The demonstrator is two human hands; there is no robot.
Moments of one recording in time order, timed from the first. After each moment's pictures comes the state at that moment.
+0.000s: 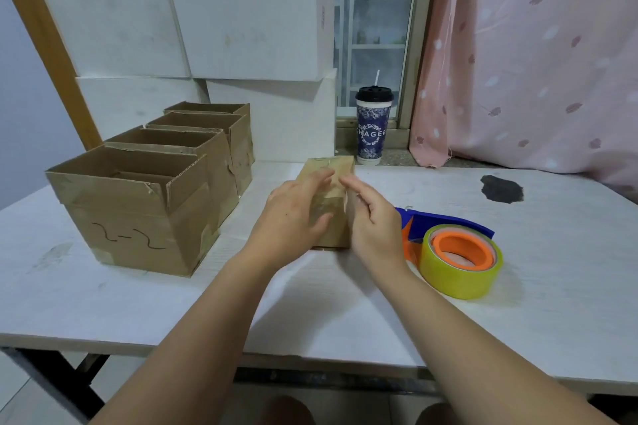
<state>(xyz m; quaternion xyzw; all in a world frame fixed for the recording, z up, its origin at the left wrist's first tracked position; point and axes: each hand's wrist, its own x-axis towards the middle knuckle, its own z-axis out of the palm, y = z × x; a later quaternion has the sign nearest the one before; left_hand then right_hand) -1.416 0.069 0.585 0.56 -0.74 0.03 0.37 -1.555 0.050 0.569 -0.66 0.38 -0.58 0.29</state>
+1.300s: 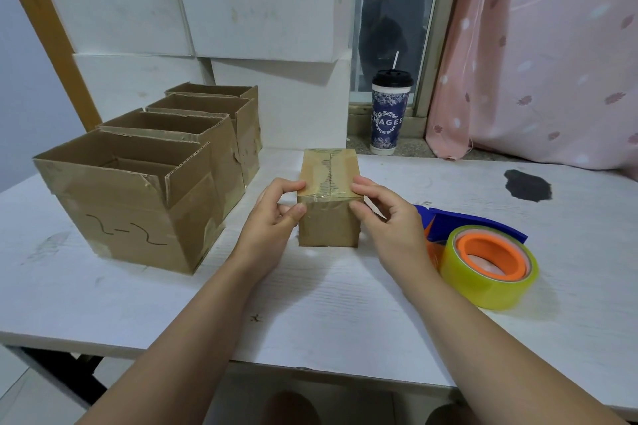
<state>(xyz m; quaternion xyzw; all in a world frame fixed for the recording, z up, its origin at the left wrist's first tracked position) -1.386 0.072 0.555 0.54 -0.57 -0.26 0.56 -1.561 0.027 0.551 -0.65 0.34 -0.55 0.39</state>
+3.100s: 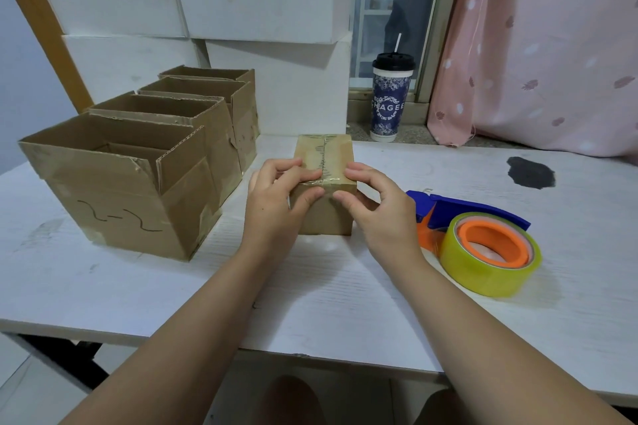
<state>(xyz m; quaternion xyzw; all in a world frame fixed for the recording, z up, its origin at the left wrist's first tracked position) -1.403 0.068 0.559 0.59 -0.62 0.01 0.52 -1.550 0.029 0.550 -0.67 0.37 -0.56 0.32</state>
